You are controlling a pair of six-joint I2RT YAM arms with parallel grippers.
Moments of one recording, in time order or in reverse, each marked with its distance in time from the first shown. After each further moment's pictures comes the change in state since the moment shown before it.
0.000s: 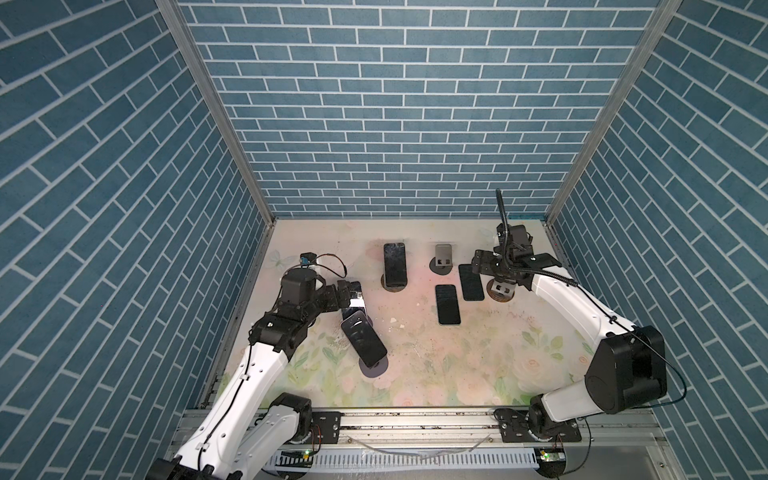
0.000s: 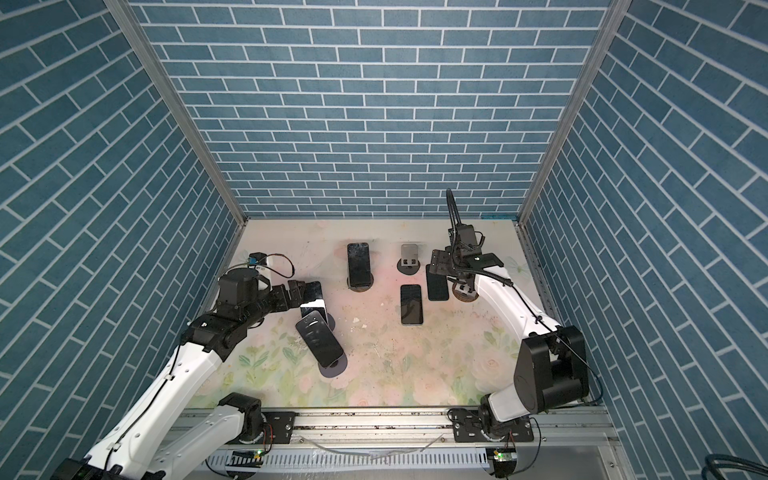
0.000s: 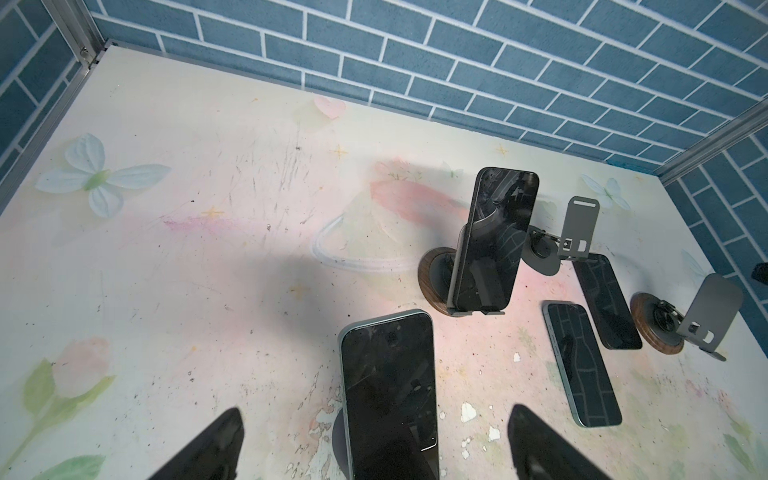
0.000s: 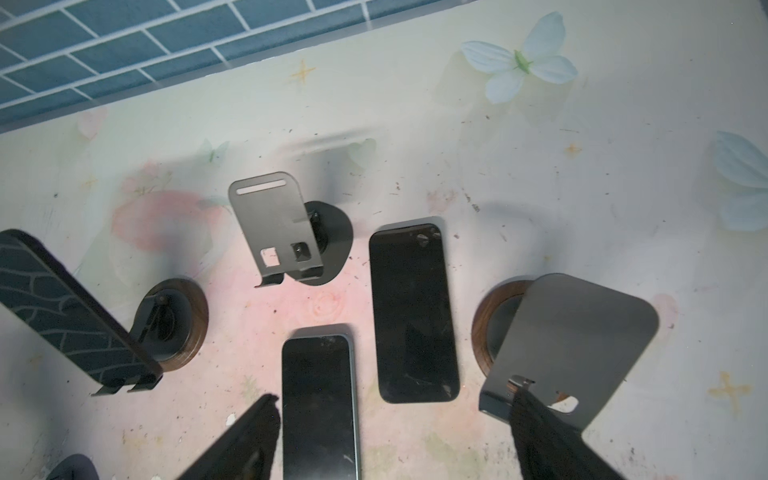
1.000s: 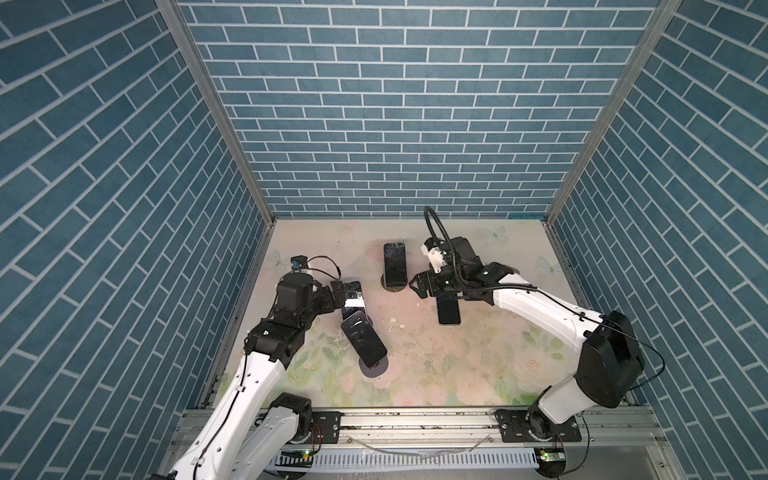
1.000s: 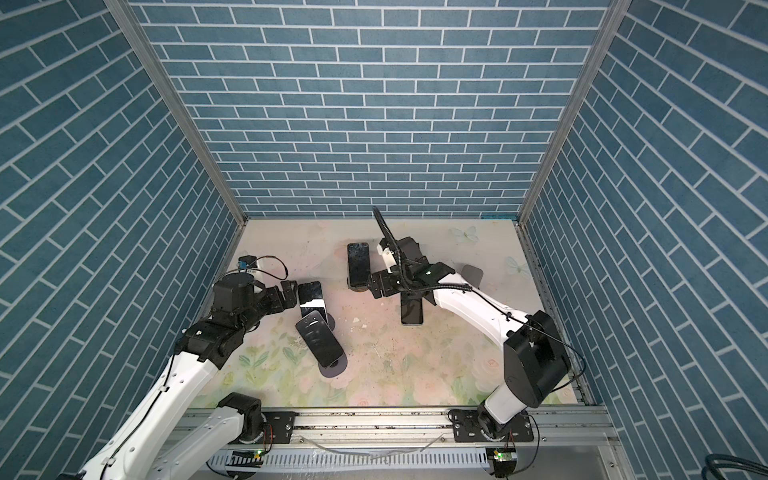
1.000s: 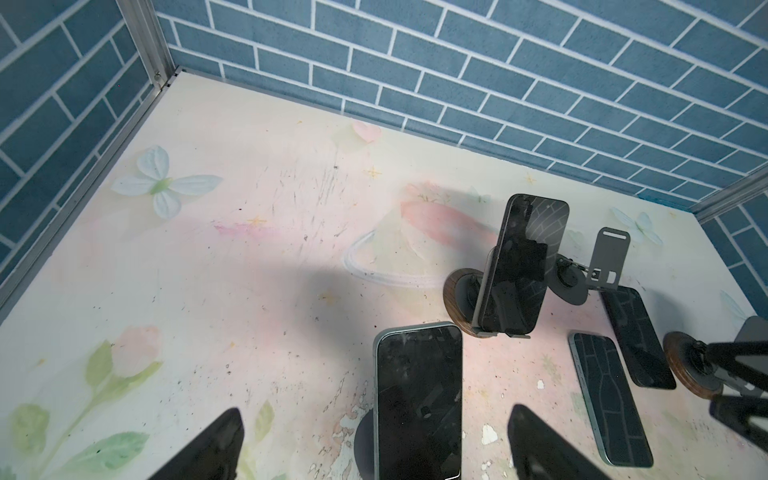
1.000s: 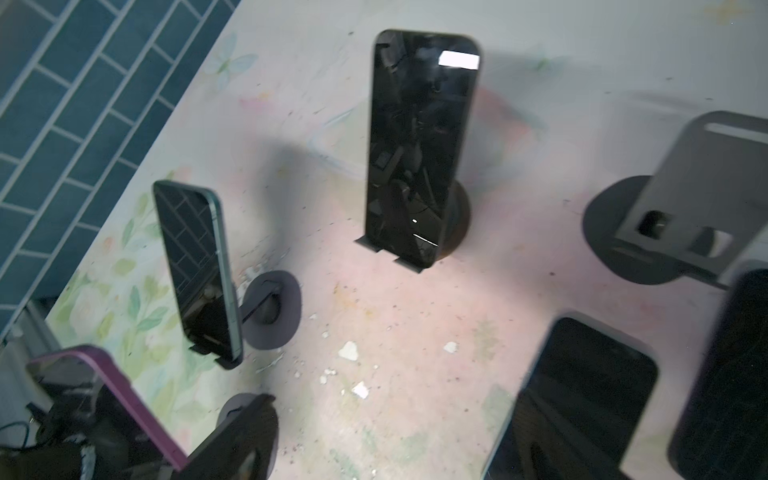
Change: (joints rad) left arm 0.000 -0.077 -0.035 -0.006 -0.119 -0.047; right arm 0.421 0.084 0.044 0.110 -0.216 -0.103
